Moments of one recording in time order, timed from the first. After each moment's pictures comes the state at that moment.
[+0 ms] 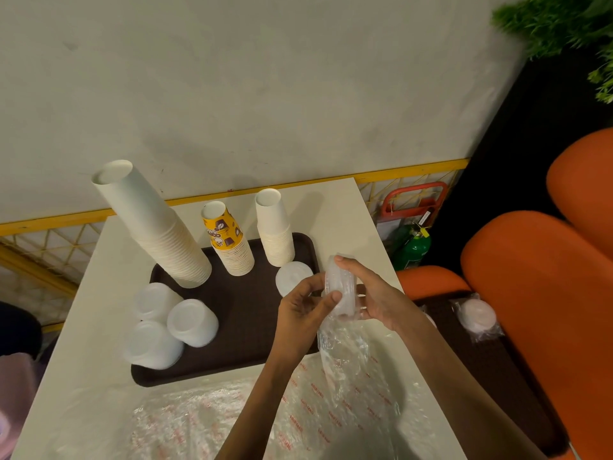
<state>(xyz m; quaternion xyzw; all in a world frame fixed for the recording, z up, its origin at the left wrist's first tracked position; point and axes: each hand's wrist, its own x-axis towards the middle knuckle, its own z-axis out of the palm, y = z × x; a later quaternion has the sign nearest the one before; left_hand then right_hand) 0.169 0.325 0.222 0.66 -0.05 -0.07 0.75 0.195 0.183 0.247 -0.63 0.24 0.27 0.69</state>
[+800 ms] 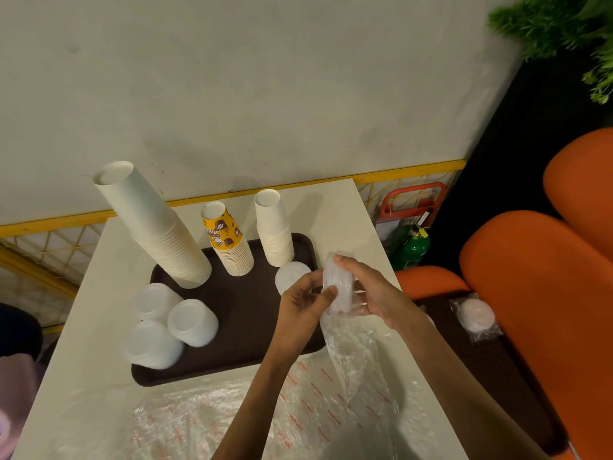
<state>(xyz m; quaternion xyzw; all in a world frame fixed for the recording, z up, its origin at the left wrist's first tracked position) 0.171 0.323 0.232 0.66 -0.05 -0.08 0.75 0.194 0.183 0.250 -0.67 0.22 0.24 0.67</state>
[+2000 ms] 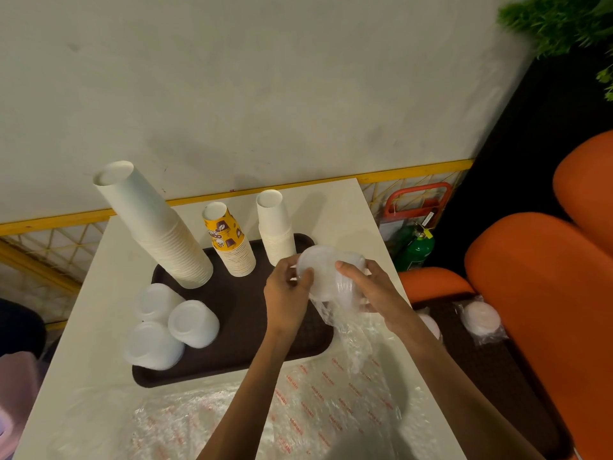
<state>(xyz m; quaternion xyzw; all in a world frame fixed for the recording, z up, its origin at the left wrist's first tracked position) 0.208 0.328 0.226 0.81 0.08 0.04 0.58 0.201 0.183 0.237 -0.72 0.24 0.15 0.63</state>
